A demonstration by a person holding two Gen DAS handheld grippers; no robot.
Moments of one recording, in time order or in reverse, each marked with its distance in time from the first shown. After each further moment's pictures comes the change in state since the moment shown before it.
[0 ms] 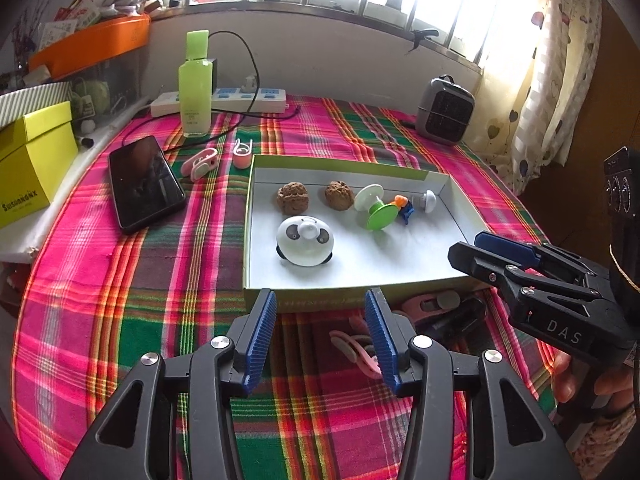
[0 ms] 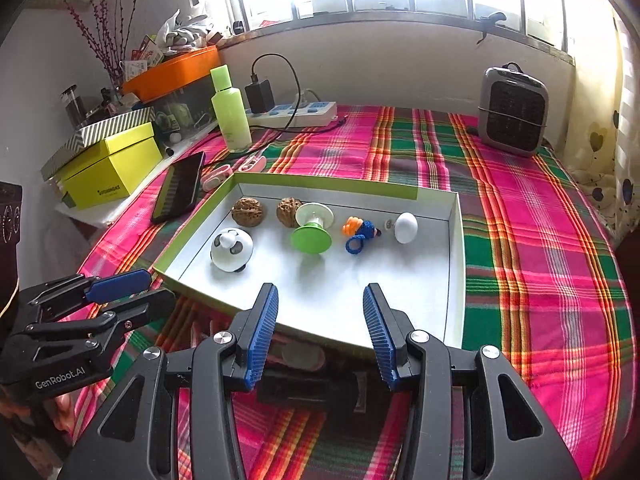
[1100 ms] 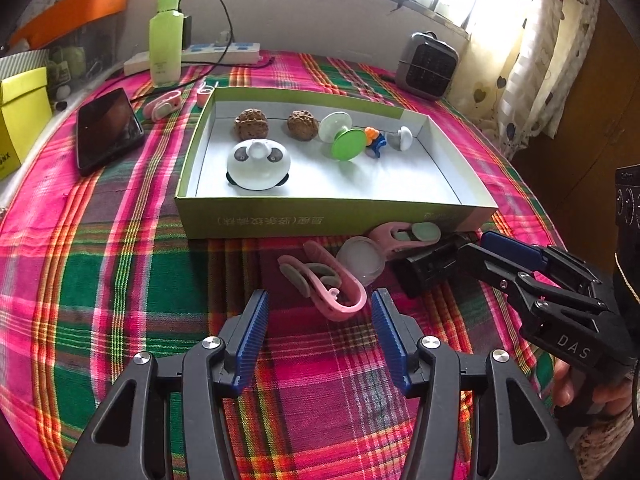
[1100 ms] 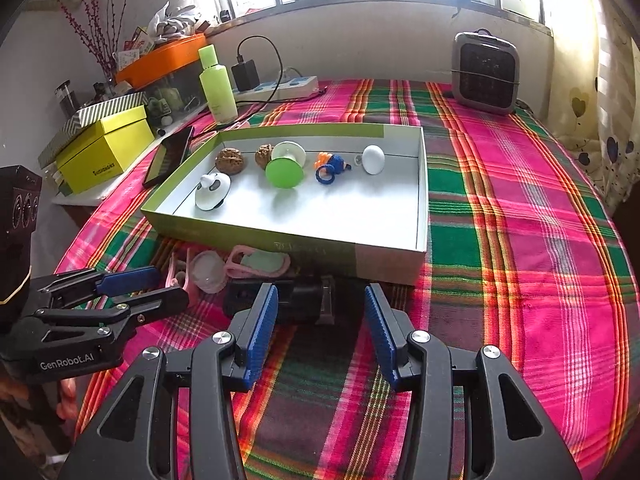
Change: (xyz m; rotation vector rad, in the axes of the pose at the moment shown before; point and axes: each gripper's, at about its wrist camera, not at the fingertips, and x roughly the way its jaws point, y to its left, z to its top) left arm 0.022 -0.023 -0.036 0.005 0.110 -0.051; right arm -0.010 -0.020 -0.050 0.041 0.039 -0.006
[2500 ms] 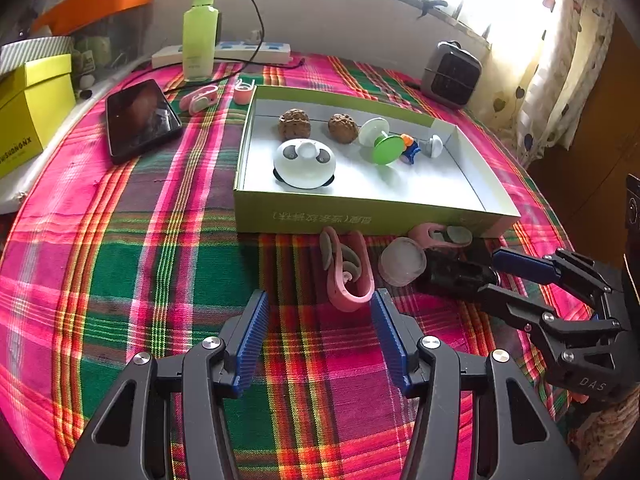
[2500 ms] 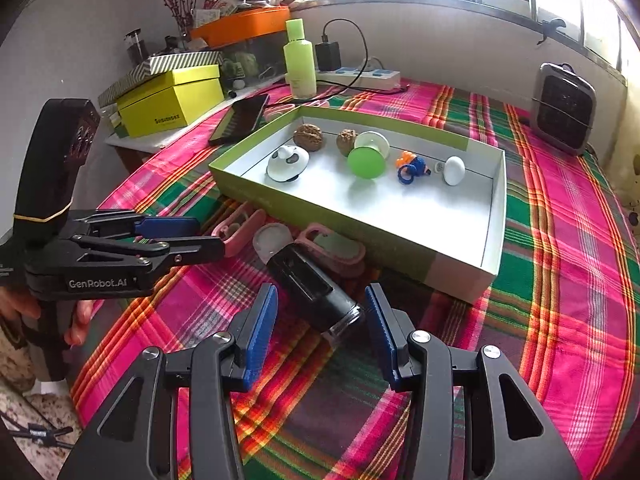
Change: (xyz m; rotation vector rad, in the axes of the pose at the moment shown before) left arm -0.008 0.023 -0.004 -0.038 -0.008 0.044; right arm 0.003 0.026 -0.004 -0.235 0.052 0.170
